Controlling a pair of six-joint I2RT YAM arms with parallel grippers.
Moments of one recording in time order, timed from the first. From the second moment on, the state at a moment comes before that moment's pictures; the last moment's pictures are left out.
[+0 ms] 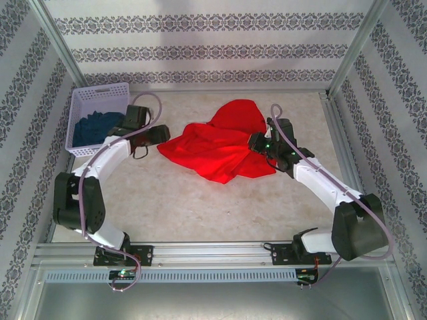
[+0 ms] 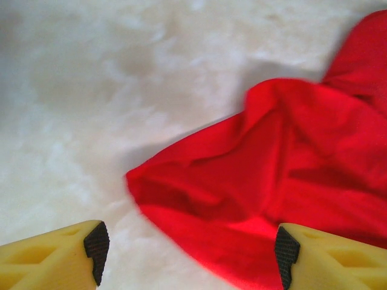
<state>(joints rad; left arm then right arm) -0.11 1.57 1.14 -0.46 0.11 -0.36 0.31 1.35 0.87 -0.16 -0.19 0.70</state>
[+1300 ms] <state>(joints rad) -0.06 1.22 1.54 -0.25 0.12 -0.48 0.28 1.09 1.60 -0.33 0.03 0.25</state>
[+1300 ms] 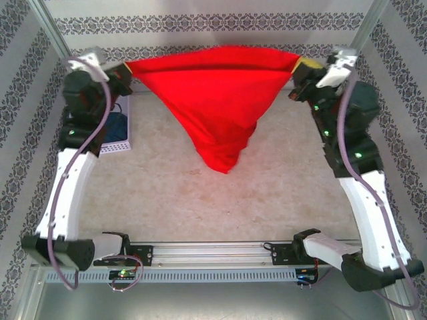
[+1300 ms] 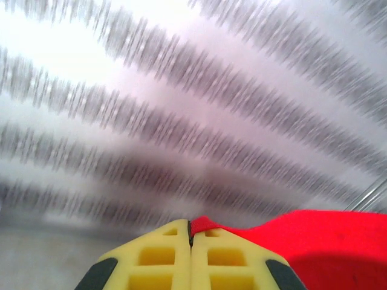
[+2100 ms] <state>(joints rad) -0.13 1.61 2.03 -0.50 -0.08 -0.30 0.20 1.35 1.81 -0.41 0.08 0.13</state>
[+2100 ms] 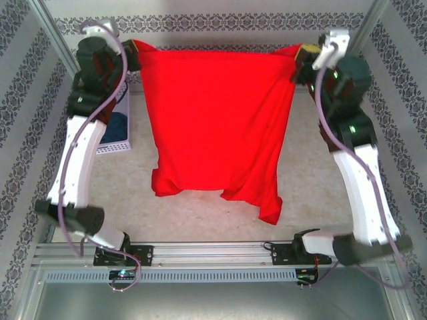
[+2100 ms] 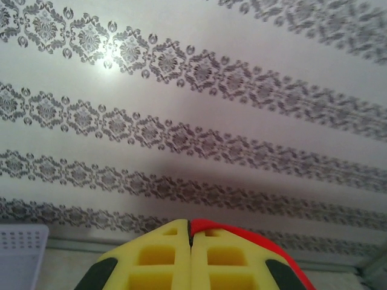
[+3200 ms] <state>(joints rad) -0.39 0.99 0.54 -0.37 0.20 -0.53 0.12 0.85 0.69 -0.49 0.01 0.42</state>
